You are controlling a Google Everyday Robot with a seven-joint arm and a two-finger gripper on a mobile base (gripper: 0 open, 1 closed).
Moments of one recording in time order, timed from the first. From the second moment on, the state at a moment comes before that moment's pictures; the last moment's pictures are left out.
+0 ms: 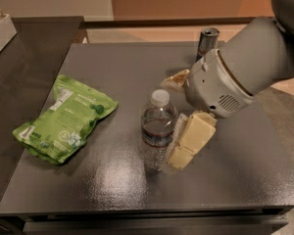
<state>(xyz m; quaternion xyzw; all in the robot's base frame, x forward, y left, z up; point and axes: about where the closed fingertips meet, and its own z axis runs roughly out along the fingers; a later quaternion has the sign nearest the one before) 0.388 -0.036 0.933 -0.65 0.68 0.21 0.25</state>
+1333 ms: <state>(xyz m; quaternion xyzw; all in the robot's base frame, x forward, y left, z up) 0.405 -0.031 0.960 -0.62 0.68 0.24 0.31</state>
